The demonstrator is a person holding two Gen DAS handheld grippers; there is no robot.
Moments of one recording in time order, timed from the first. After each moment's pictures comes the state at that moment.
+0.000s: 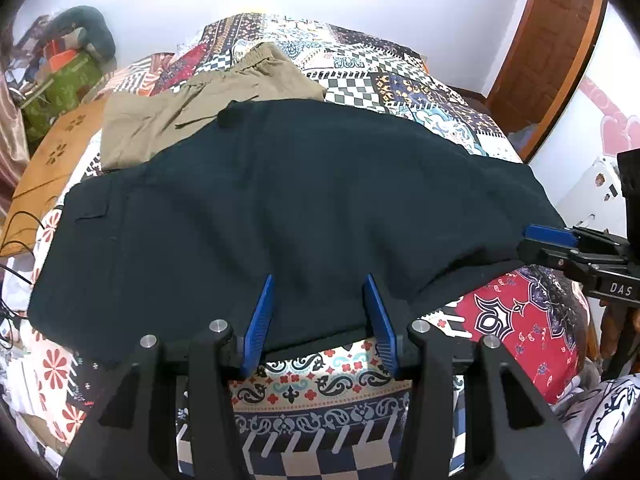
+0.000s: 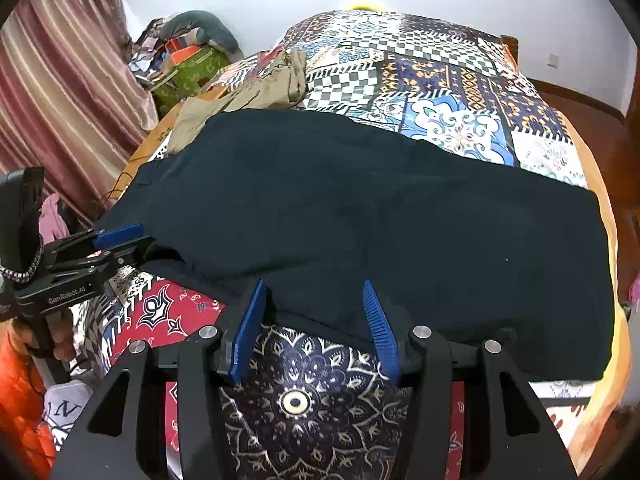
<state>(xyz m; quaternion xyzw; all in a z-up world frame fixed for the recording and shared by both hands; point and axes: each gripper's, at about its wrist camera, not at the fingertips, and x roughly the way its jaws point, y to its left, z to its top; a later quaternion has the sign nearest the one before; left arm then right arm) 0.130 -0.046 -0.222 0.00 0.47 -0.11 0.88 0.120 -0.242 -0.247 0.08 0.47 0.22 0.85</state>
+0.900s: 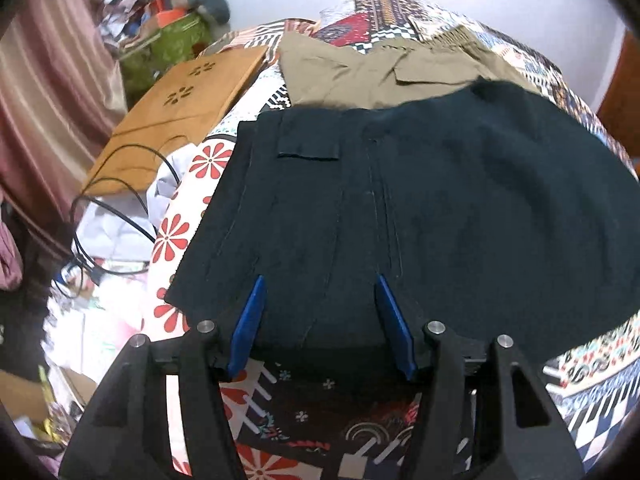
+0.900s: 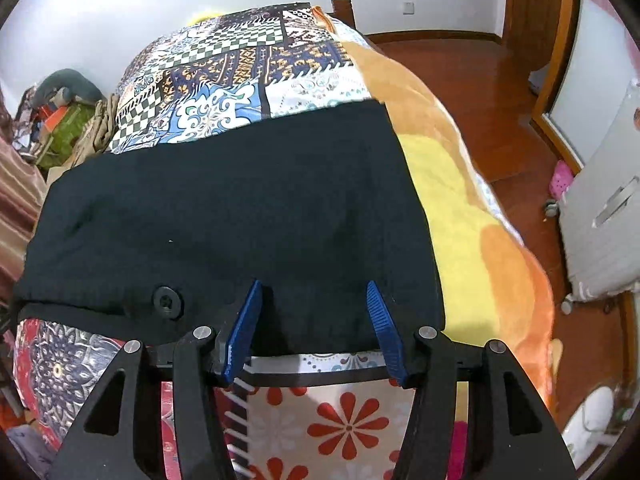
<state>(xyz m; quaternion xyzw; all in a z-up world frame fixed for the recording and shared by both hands) 0.141 0.114 -0.266 0.01 0.49 0.08 0.87 0.124 -0.371 -0.271 0.14 0.49 0.01 0.86</state>
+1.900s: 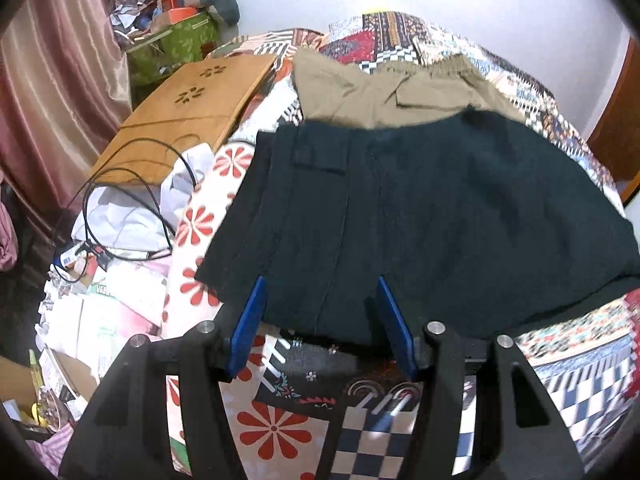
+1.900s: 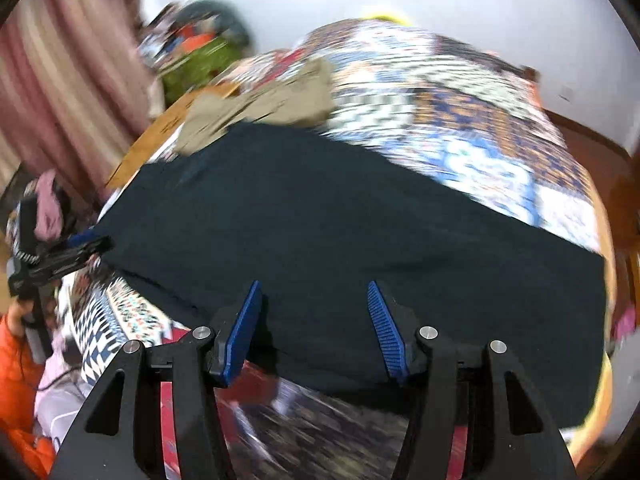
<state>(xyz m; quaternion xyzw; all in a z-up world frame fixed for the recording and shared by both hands) 0.118 0.124 -0.231 -0.03 0.47 0.07 0.88 0.143 -0.228 -0.227 0.05 0.45 0.20 0.87</state>
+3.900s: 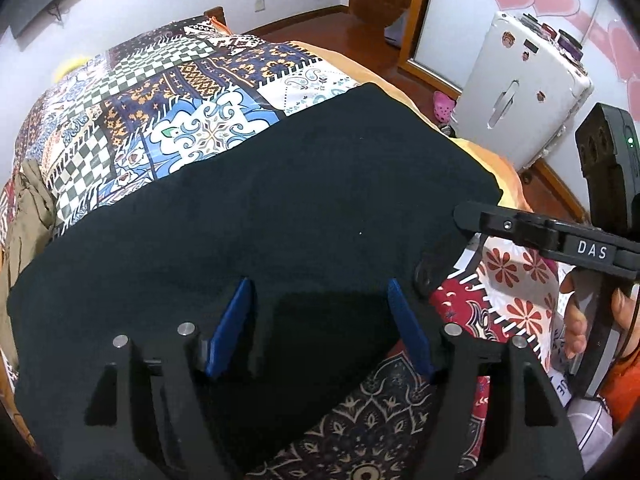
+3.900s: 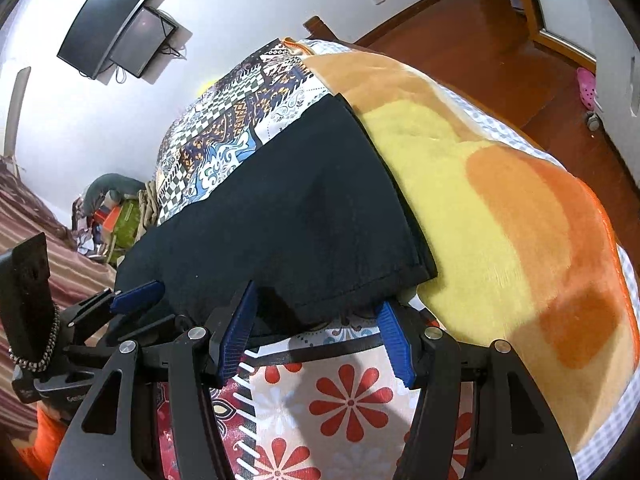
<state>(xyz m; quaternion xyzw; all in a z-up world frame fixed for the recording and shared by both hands) 0.176 -0.292 -0.249 0.19 0.50 -0.32 0.78 0.072 -0.425 -0.303 0.36 0.41 0.06 0.83</state>
